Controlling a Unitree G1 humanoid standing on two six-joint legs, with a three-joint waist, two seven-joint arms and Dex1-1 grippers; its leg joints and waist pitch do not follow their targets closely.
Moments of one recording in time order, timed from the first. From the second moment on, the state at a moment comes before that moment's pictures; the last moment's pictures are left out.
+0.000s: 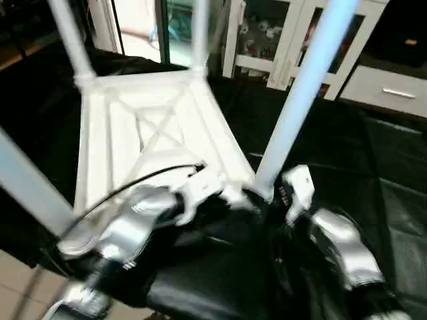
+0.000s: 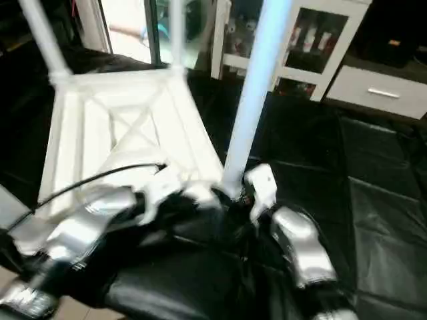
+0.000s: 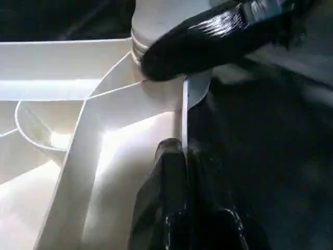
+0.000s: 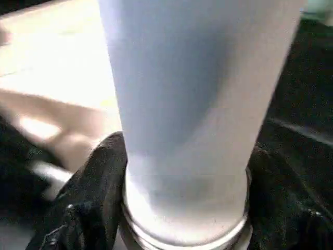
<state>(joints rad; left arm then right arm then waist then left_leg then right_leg) -0.49 0.22 -0.35 0.27 0.08 0.39 -0.81 -0.32 -0.19 0.06 0.45 0.18 0.02 0.48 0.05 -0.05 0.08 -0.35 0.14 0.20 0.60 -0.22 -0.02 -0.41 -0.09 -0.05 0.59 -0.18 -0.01</state>
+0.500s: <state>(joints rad) -0.63 0.02 -0.34 0.48 0.10 0.45 -0.60 -0.39 -0.08 -0.02 0.52 0.13 0.05 0.18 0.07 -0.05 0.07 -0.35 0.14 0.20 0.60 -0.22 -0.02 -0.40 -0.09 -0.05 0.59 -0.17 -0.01</state>
